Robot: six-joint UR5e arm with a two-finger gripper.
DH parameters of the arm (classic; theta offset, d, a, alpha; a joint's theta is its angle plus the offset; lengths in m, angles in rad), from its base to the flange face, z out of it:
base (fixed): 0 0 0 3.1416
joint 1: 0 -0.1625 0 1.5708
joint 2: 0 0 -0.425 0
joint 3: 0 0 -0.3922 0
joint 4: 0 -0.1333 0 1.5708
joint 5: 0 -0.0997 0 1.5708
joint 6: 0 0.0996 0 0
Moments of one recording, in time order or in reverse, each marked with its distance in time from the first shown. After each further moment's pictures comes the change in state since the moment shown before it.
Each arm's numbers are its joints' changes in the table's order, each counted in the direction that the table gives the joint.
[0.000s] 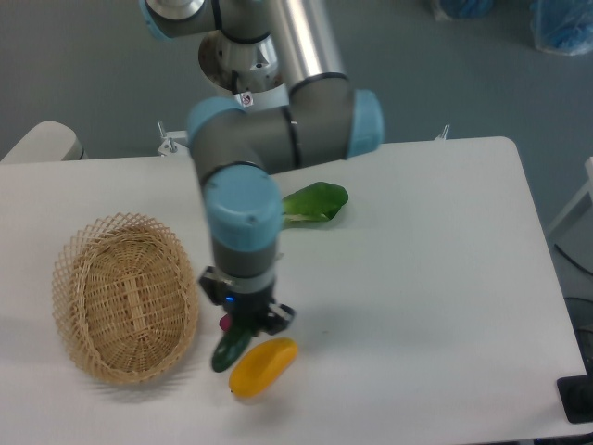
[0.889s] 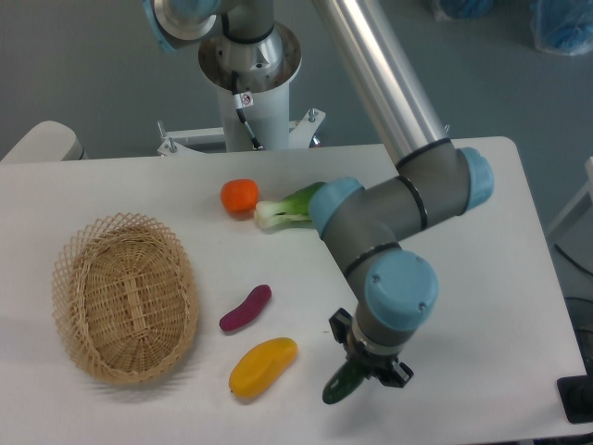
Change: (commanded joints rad) arm -0.124 0.224 -0.201 -0.005 -0.025 0.329
